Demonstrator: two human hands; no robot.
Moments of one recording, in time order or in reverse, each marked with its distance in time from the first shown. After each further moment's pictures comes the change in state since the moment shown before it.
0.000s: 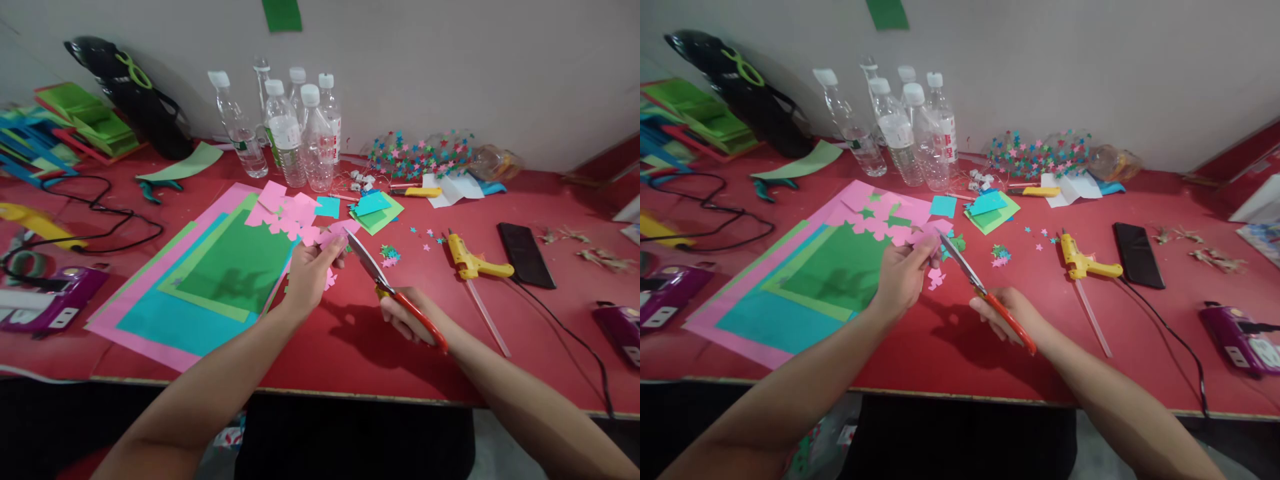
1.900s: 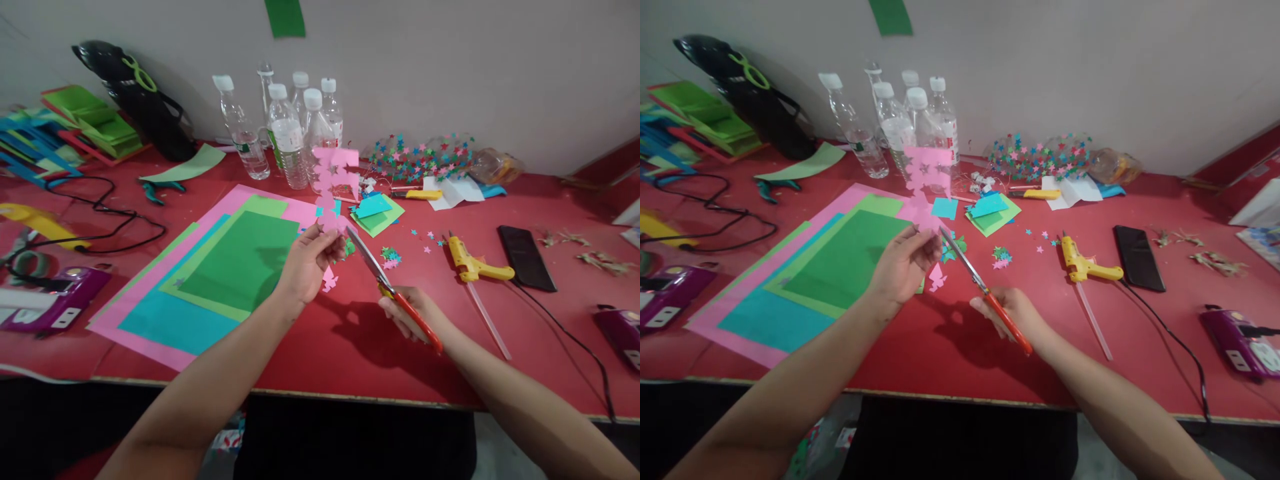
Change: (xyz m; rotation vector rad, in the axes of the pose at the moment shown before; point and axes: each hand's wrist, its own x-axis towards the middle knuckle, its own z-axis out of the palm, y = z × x) left_hand 0.012 0.013 -0.004 -0.233 0.002 -0.240; right_hand 0.001 -0.005 0.004 0.017 0.129 0.047
